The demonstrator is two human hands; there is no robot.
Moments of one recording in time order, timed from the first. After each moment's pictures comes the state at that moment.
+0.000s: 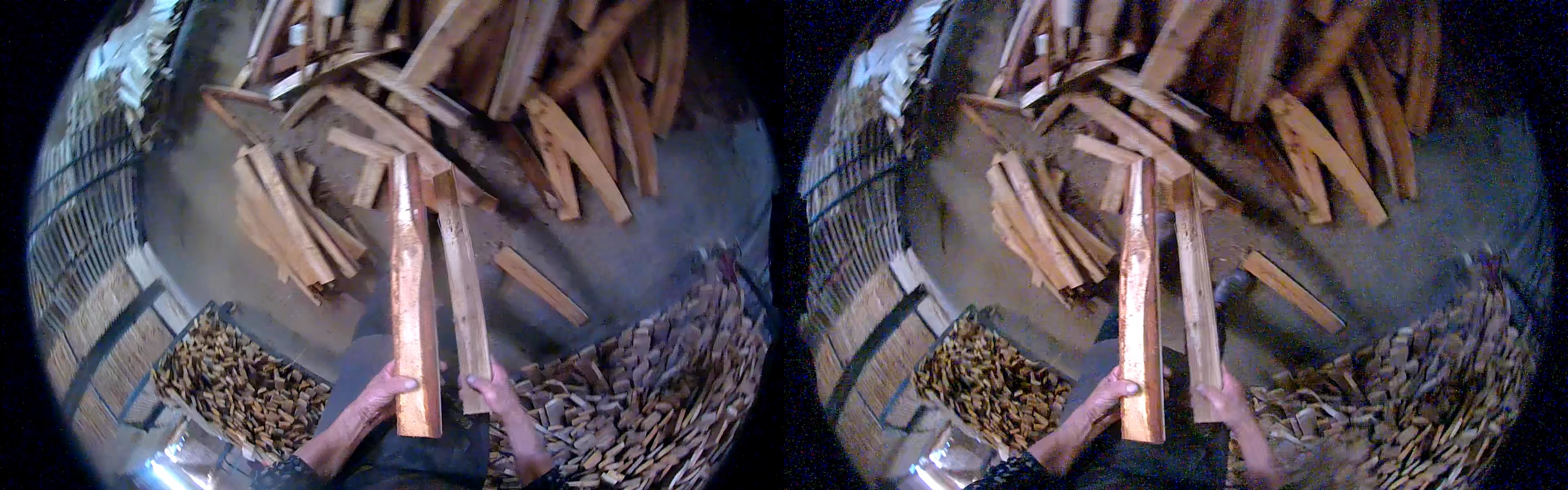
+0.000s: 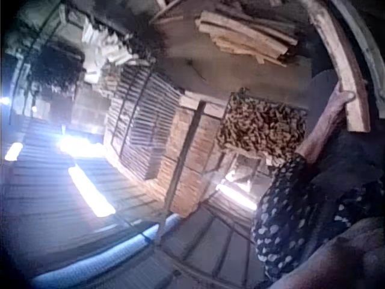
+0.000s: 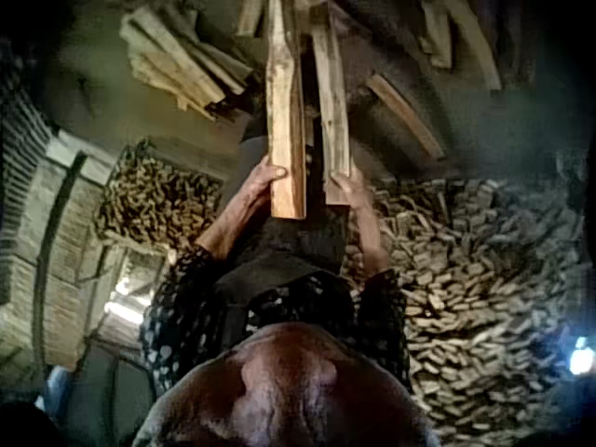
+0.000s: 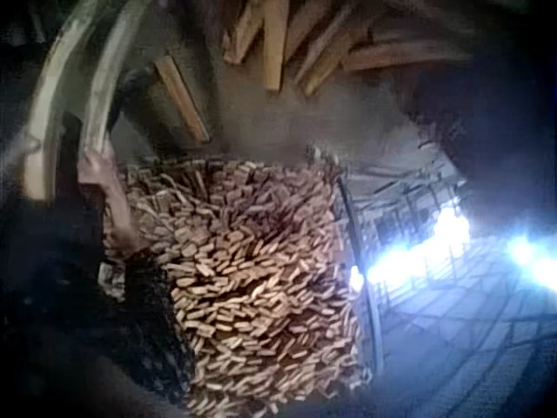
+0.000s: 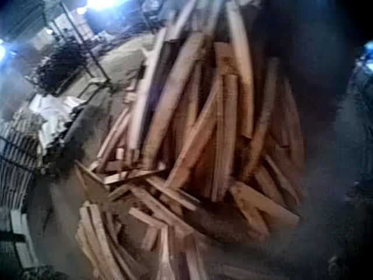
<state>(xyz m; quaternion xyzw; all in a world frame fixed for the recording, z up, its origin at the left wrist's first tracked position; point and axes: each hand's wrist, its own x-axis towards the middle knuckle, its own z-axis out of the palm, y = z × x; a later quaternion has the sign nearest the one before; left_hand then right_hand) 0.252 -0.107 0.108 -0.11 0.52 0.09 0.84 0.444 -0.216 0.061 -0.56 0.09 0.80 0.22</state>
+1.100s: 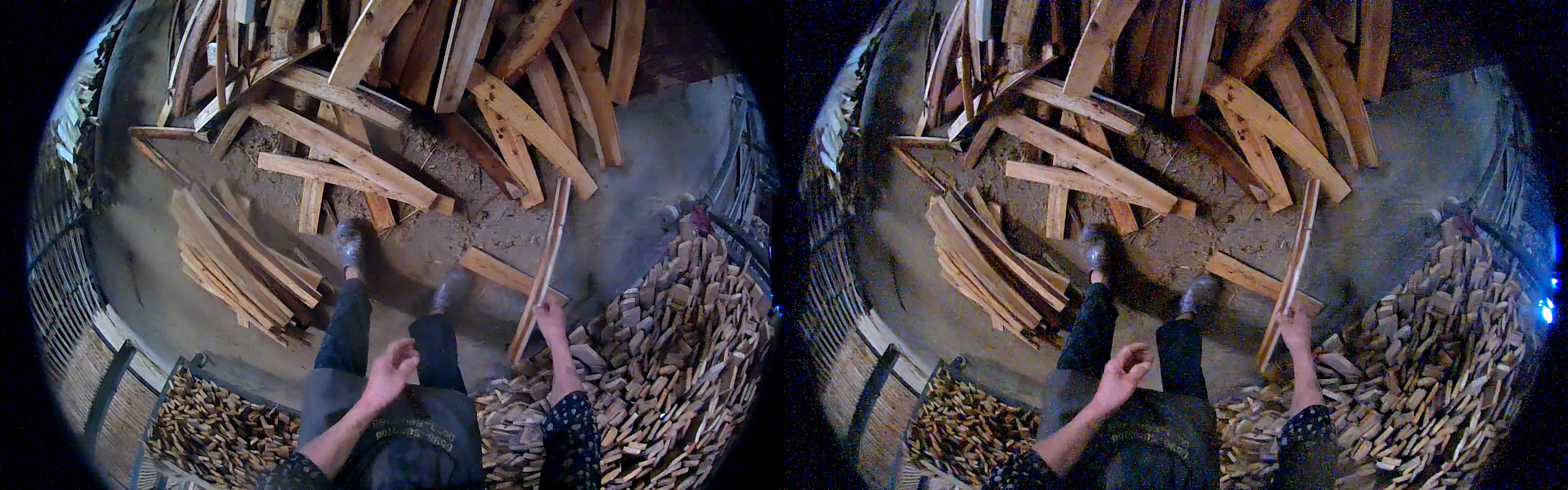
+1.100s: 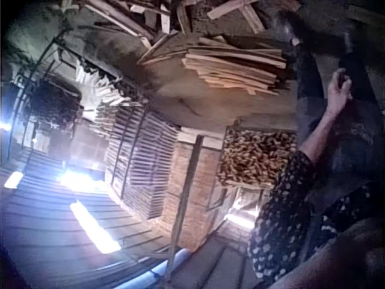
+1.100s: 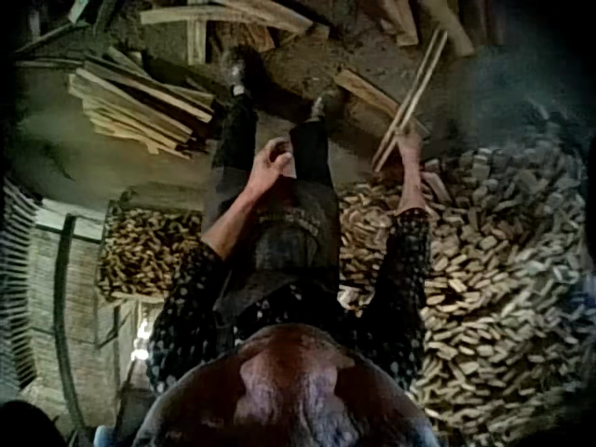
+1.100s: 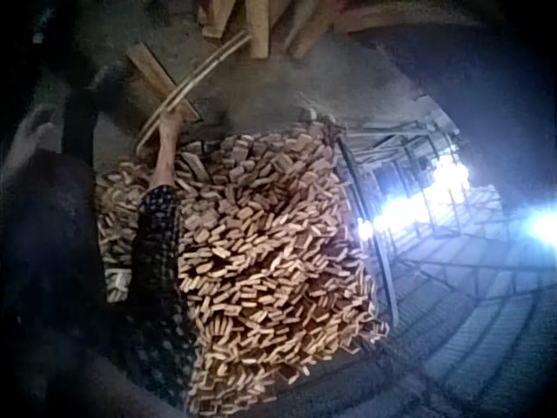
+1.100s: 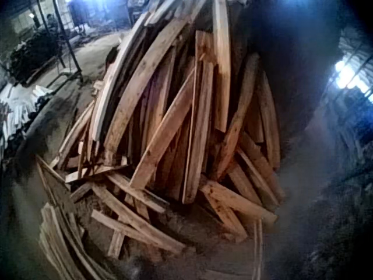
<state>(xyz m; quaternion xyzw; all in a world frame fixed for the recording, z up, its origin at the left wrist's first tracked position) 0.245 -0.147 -0.025 0.28 0.59 -0.07 0.76 0.582 -0.285 -0.099 -0.88 -0.16 0.44 0.02</state>
